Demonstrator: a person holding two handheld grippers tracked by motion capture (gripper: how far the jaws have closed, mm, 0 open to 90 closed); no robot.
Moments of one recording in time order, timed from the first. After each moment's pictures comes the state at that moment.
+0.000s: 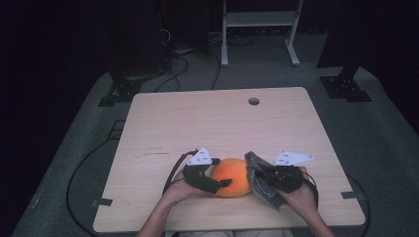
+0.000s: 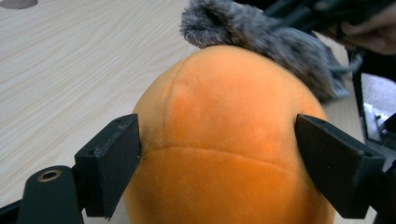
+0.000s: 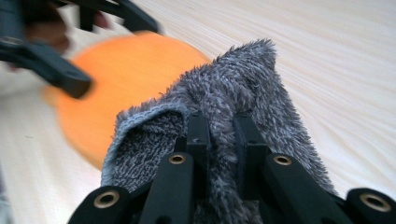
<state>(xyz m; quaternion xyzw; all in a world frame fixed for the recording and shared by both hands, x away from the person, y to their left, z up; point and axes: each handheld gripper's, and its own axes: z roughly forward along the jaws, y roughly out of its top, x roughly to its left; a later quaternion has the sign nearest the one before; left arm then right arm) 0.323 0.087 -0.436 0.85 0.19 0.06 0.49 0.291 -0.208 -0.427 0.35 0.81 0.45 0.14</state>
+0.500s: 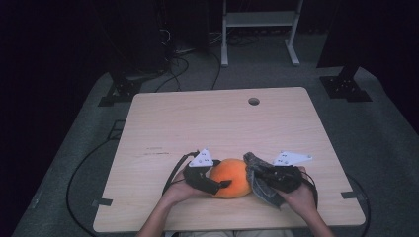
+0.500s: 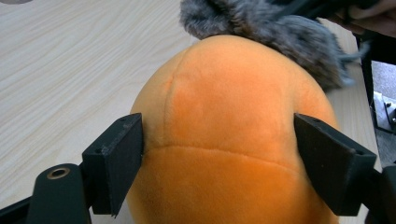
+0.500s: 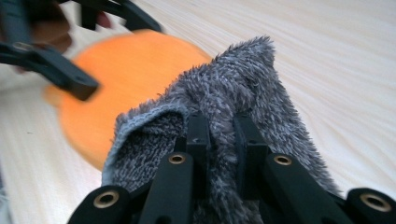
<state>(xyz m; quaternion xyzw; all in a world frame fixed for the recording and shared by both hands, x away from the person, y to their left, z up) 0.322 0.086 -0.439 0.86 0.19 0.06 0.48 0.291 -0.207 -0.428 0.35 0.81 0.45 0.13</state>
